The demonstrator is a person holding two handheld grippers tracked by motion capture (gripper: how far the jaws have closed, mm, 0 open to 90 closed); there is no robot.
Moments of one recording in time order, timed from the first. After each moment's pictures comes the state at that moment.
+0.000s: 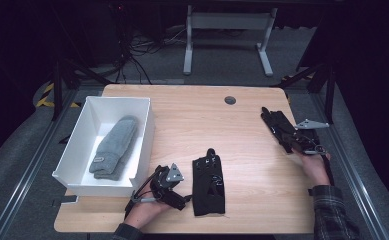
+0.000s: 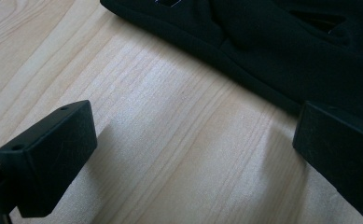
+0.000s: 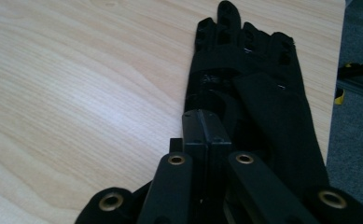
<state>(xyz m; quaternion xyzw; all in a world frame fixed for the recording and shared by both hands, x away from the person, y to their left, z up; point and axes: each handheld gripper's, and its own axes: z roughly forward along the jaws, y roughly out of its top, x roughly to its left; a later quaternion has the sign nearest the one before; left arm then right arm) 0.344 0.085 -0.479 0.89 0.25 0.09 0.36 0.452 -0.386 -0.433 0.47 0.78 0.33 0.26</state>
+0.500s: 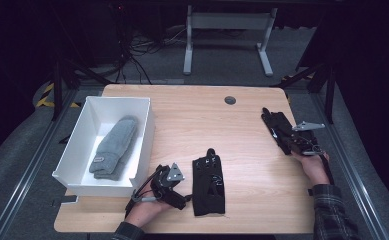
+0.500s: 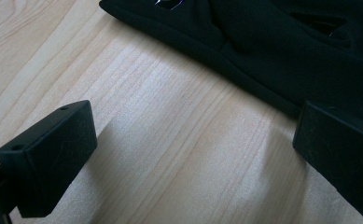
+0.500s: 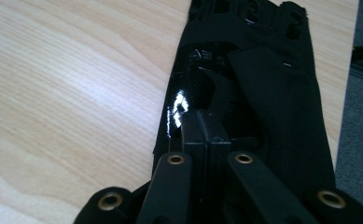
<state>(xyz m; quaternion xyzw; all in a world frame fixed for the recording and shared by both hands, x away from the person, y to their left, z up) 0.346 0.084 -0.479 0.89 0.25 0.09 0.36 0.455 -0.387 -0.448 0.48 0.79 0.30 0.24</state>
